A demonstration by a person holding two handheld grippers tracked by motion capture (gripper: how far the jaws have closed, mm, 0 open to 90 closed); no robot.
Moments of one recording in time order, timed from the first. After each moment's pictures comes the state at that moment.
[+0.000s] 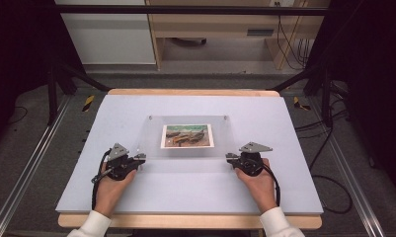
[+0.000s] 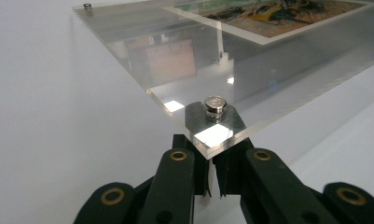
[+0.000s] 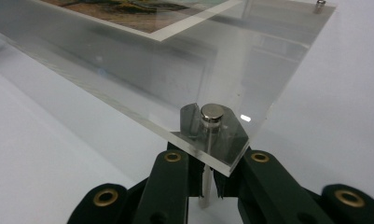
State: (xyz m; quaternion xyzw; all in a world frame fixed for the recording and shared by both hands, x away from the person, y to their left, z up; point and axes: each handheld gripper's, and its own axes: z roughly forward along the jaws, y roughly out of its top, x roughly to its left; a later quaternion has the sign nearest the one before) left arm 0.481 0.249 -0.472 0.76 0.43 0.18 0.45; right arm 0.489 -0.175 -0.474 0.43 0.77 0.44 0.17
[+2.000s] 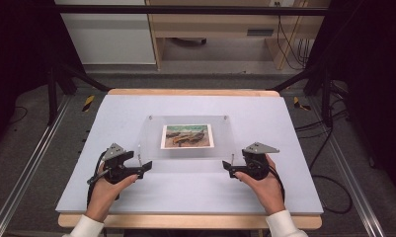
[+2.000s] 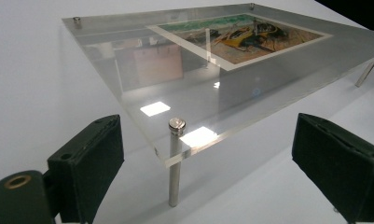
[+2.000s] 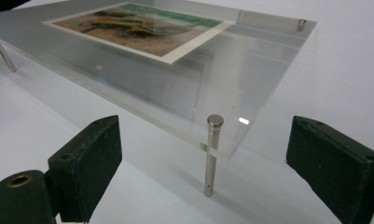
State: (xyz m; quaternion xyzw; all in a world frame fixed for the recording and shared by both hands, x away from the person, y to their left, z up) left arm 0.469 0.249 -0.454 0.74 0.44 0.16 0.48; right arm 0.472 -0.181 -0.451 0.44 0.76 0.45 0.18
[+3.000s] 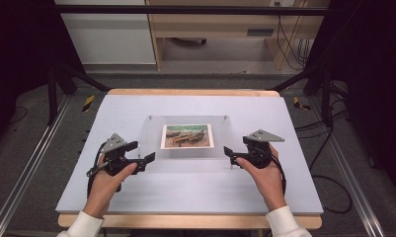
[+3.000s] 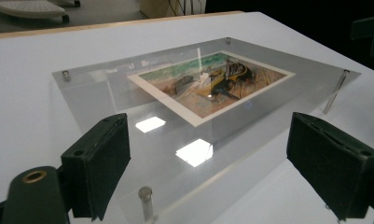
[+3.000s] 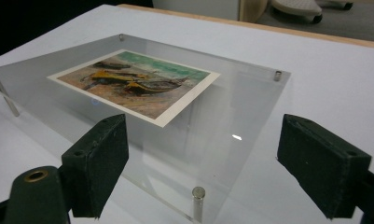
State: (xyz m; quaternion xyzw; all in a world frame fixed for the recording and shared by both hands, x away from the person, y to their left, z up) left arm 0.475 0.234 -0.416 0.74 0.41 0.17 0.50; right arm 0.486 -0.180 -0.414 0.44 0.73 0.47 0.21
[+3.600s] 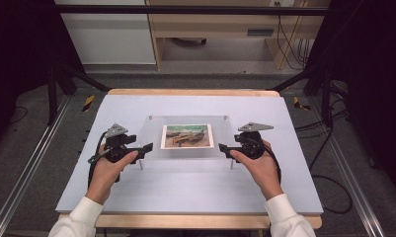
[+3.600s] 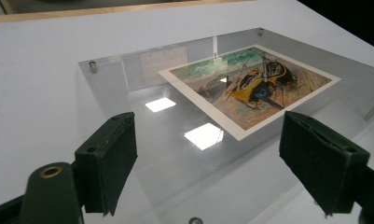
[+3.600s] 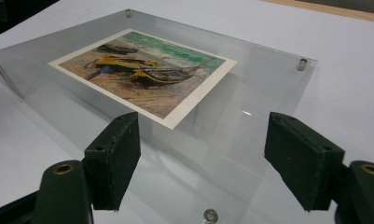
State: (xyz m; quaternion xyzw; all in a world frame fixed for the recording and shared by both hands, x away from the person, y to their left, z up) left arm 0.507 0.241 -0.414 0.75 0.45 0.16 0.46; right arm 0.510 -0.166 -0.407 0.44 0.77 0.43 0.16
